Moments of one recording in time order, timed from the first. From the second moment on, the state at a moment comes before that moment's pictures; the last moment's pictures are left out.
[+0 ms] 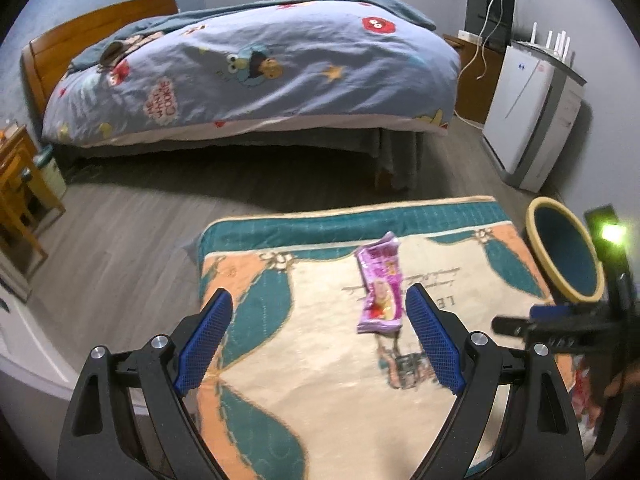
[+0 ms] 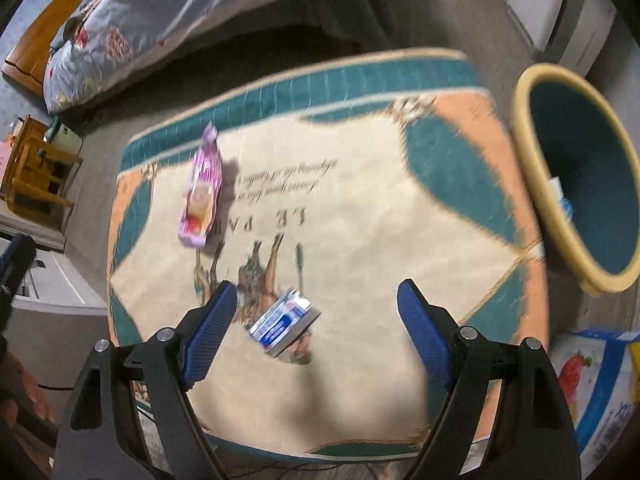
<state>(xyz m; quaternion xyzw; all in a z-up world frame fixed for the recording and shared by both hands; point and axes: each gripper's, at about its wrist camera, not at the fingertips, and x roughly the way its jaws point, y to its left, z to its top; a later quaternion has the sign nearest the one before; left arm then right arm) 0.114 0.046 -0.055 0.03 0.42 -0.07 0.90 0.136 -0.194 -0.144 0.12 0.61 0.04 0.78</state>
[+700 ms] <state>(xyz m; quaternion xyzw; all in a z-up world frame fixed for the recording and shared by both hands) 0.132 0.057 -0.072 0.02 0.45 -0.07 0.89 0.134 -0.146 -0.192 0.01 0.66 0.04 0.75</state>
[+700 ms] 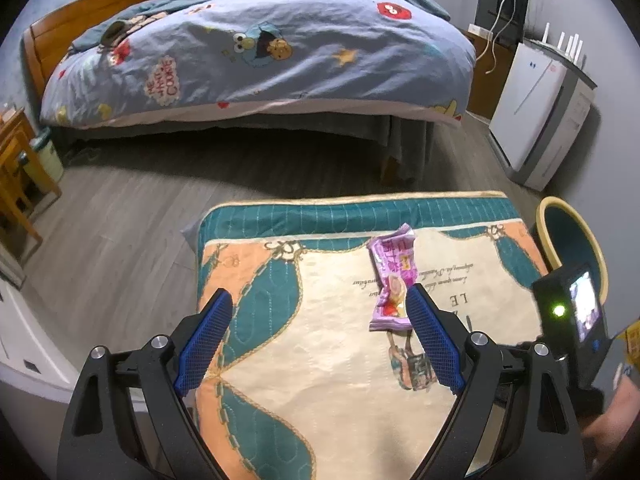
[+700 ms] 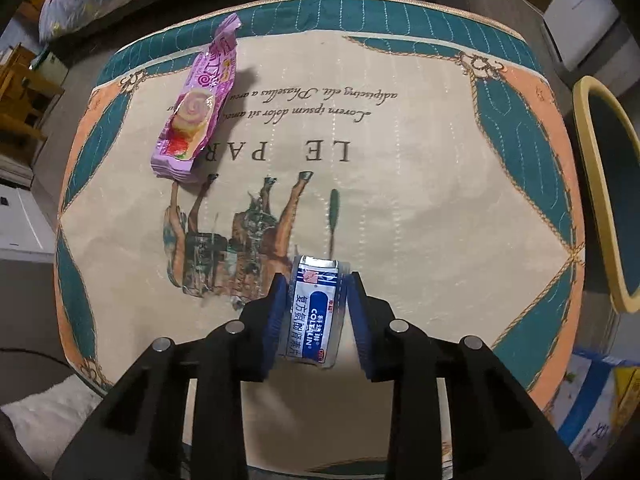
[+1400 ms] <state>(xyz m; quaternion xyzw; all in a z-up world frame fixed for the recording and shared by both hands) 0.193 -0.035 -0.178 0.07 0.51 -0.10 0.85 0.181 -0.226 -0.129 0.01 0.61 0.08 0.79</state>
